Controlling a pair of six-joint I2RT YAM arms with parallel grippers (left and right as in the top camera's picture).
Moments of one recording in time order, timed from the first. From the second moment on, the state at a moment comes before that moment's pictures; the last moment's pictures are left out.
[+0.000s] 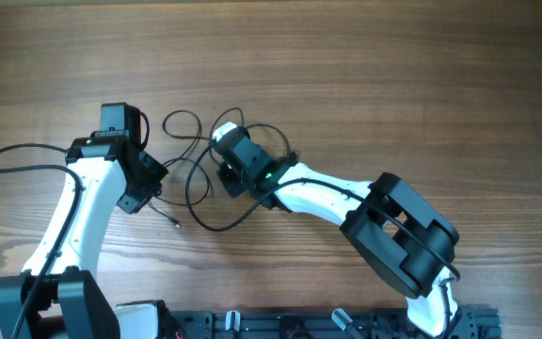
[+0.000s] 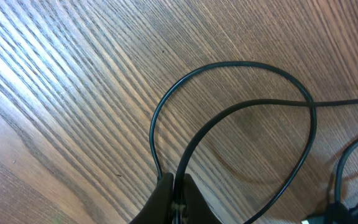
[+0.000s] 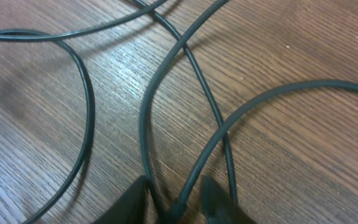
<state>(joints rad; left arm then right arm) 0.06 1.48 0.98 -0.97 -0.08 -0.83 0.87 2.06 1.22 -0.08 0.05 0.22</state>
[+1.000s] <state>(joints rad) 0.06 1.48 0.98 -0.97 -0.08 -0.83 0.48 1.52 1.26 -0.22 0.06 0.14</state>
